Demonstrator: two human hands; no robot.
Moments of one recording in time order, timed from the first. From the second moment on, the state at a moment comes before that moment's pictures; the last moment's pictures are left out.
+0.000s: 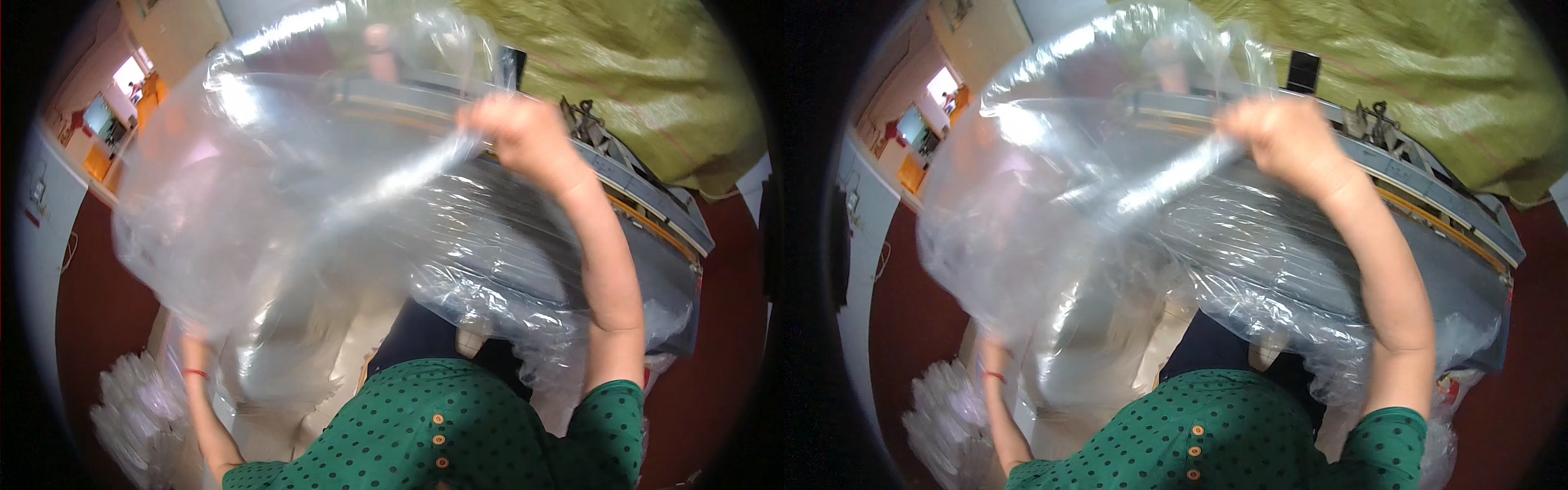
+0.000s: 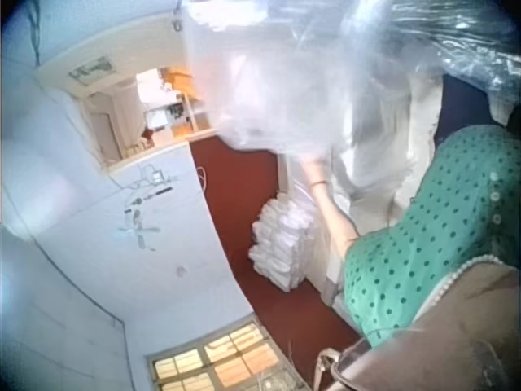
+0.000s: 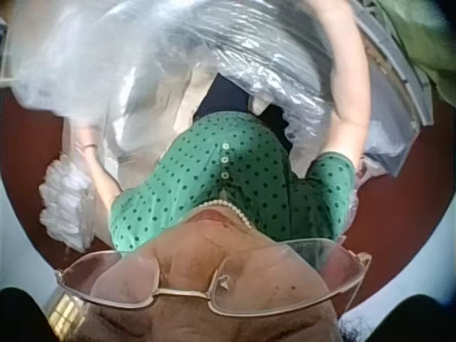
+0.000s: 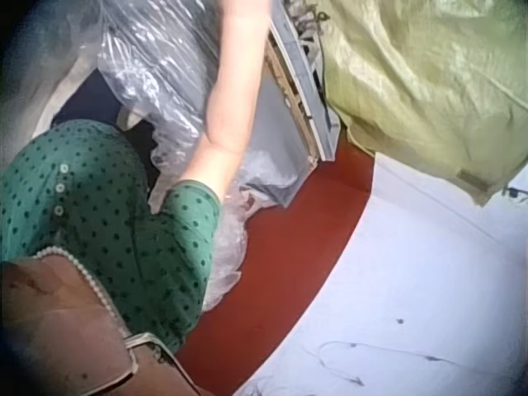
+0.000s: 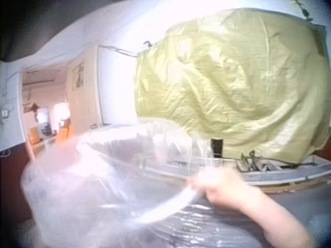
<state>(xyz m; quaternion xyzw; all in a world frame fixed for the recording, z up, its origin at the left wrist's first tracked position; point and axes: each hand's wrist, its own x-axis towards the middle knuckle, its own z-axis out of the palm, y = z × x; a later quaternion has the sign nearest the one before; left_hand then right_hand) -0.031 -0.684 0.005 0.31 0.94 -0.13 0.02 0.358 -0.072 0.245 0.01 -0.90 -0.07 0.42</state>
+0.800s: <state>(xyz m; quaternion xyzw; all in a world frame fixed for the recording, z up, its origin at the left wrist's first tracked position) 0.457 -0.041 0.112 0.65 0.41 0.30 0.57 0.666 -0.111 0.137 -0.38 -0.90 0.15 0.16</state>
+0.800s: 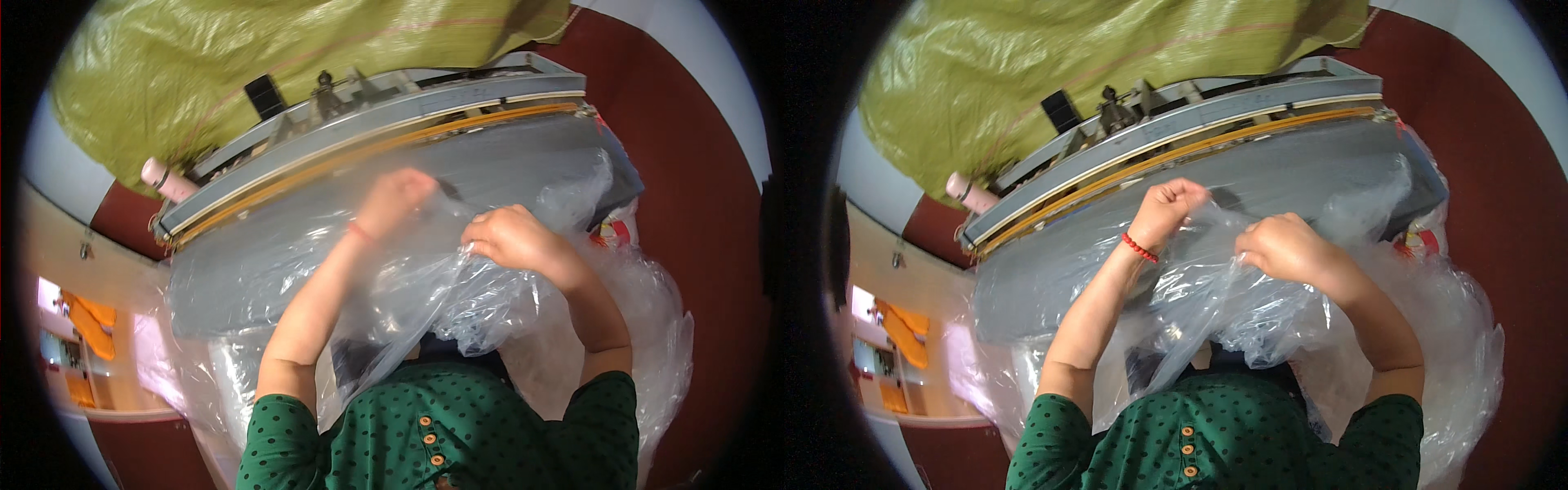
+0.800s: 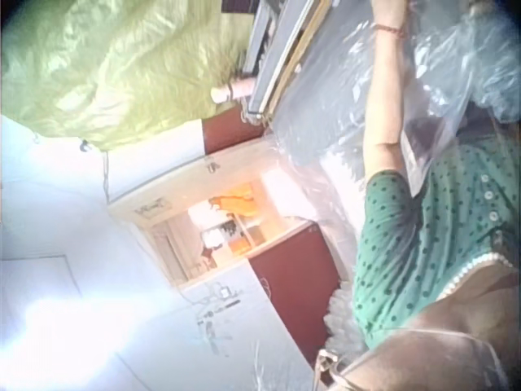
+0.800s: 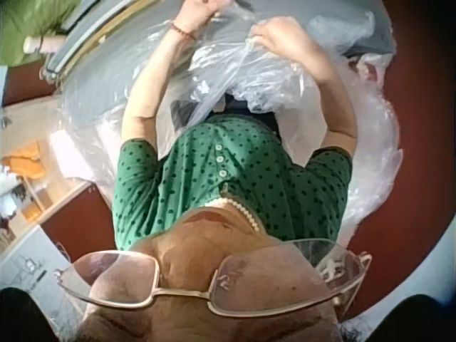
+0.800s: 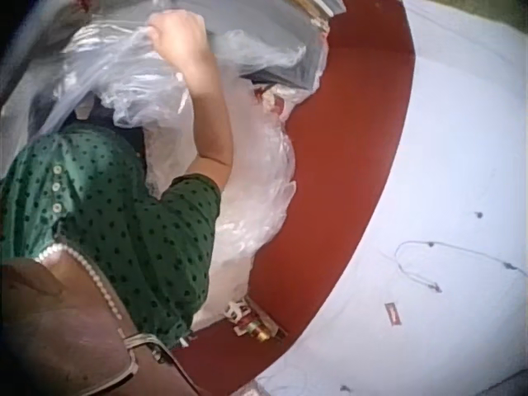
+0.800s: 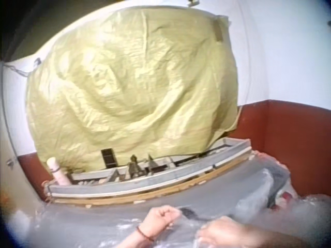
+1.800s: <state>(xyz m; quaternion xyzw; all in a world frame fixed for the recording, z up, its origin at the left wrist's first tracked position) 0.462 -0.036 0.104 0.60 0.44 0.43 0.51 0.680 -0.031 0.113 -0.40 -0.56 0.60 0.40</state>
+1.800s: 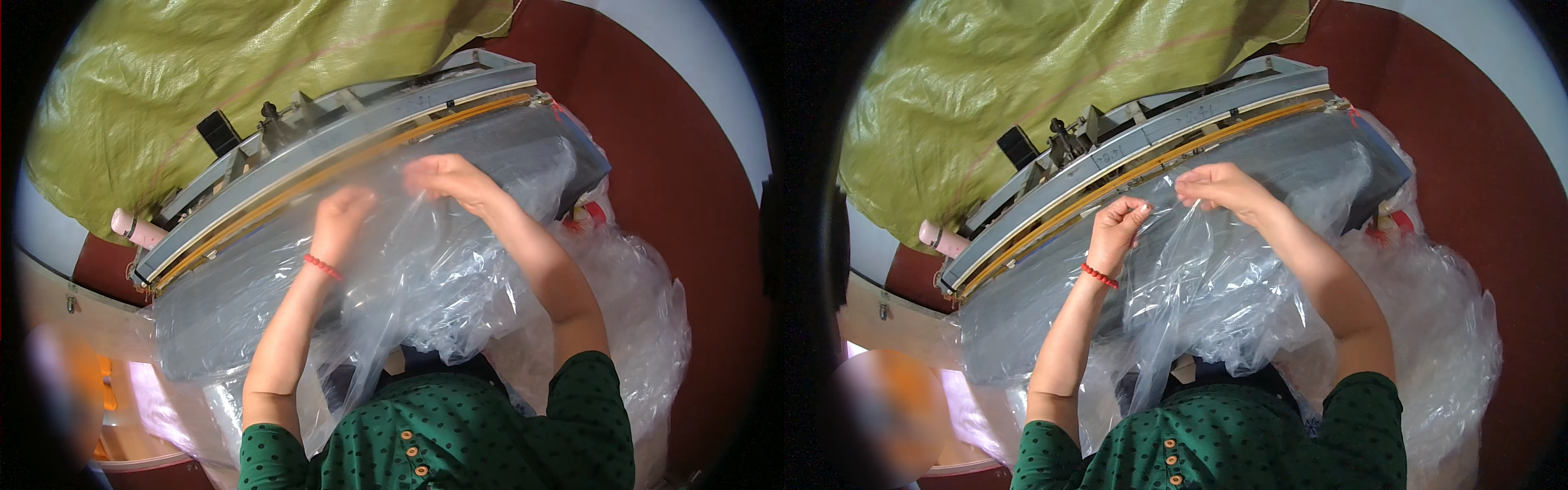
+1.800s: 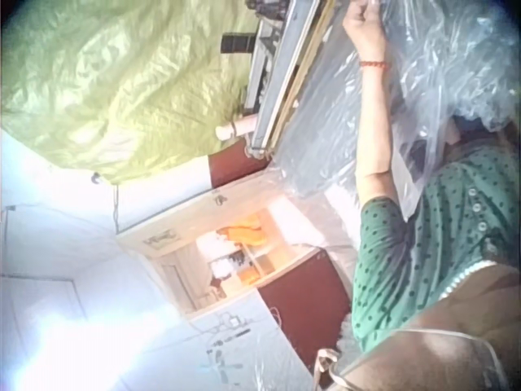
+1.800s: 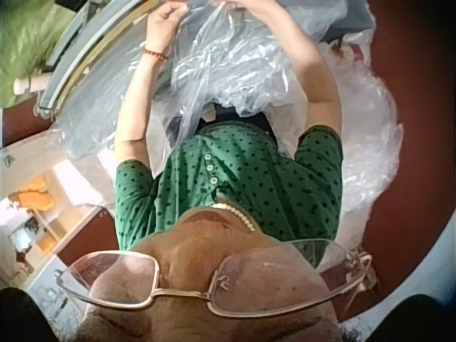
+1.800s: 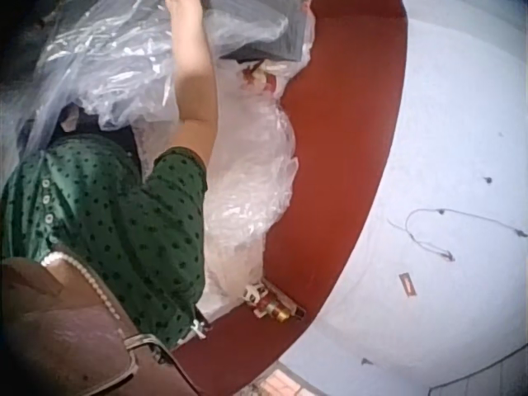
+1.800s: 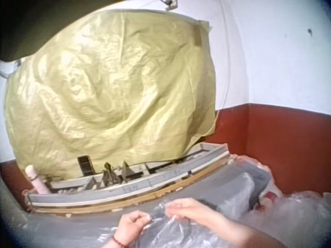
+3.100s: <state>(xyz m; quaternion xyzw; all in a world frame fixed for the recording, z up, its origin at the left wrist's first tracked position) 0.096 -0.140 0.162 0.61 0.65 0.36 -0.28 0.972 0.031 0.006 -0.85 -0.46 -0.13 0.22</state>
